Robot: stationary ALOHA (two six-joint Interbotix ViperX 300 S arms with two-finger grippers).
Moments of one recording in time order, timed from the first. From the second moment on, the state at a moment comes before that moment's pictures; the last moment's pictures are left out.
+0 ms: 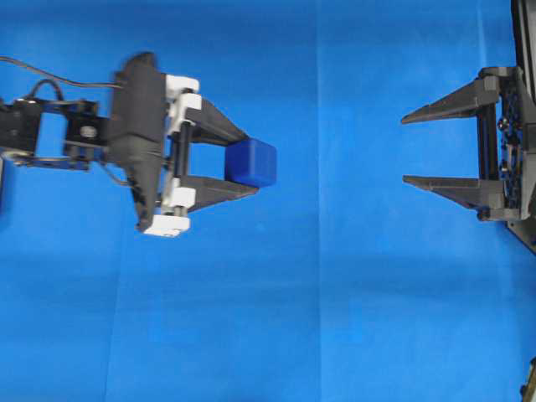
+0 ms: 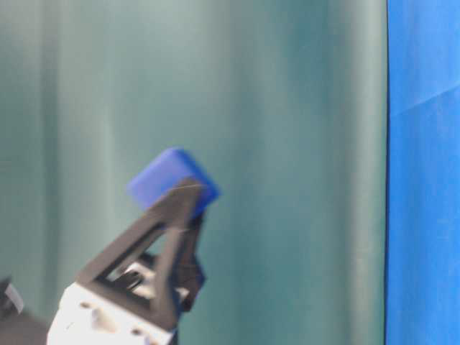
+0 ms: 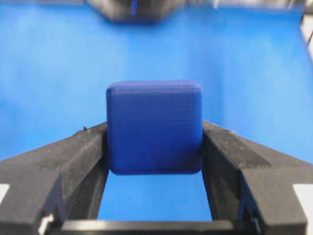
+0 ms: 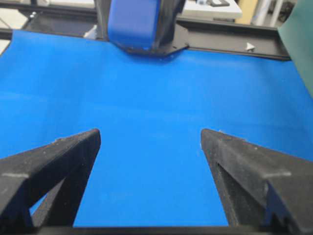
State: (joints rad) left arm -0.04 -0.27 0.64 0.01 -0.14 -0.06; right arm -0.01 -0.85 1.13 0.00 -0.21 0.07
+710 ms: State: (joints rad) left arm -0.04 -0.34 0.73 0.01 -0.29 -0.06; right arm -0.01 -0.84 1.06 -0.20 -0.22 -0.05
